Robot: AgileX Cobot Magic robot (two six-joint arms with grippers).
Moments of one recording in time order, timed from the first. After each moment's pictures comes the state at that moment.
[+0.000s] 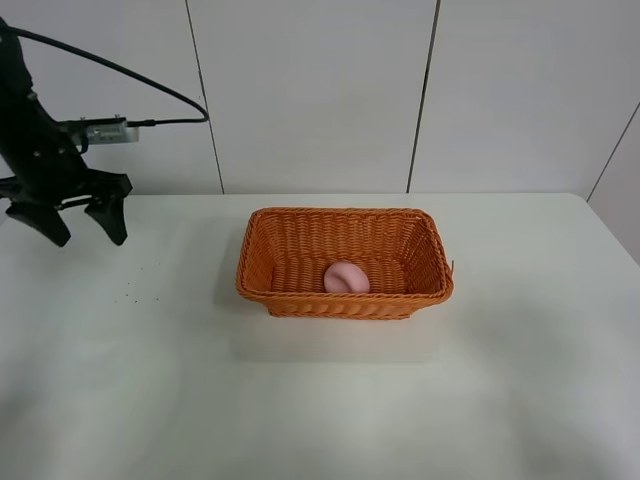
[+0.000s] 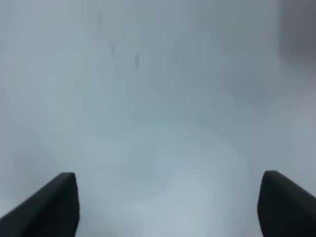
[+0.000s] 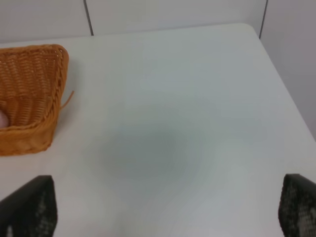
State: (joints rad) left arm -0.01 1.79 -1.44 -0.07 1.17 0.05; right arm 0.00 0.00 -0.49 -0.06 1.02 0.14
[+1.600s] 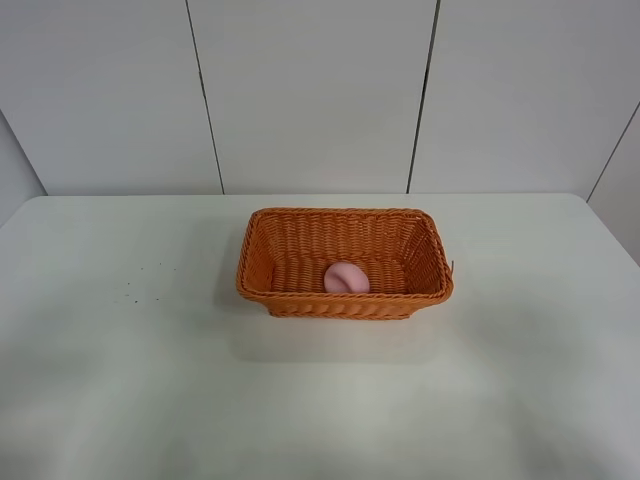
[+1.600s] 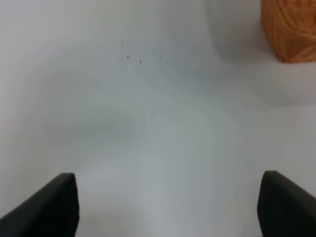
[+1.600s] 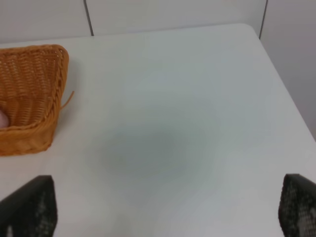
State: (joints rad) left arm -0.01 0.00 -0.49 -0.06 1.06 0.07; right arm 0.00 0.00 -0.49 -0.06 1.02 0.14
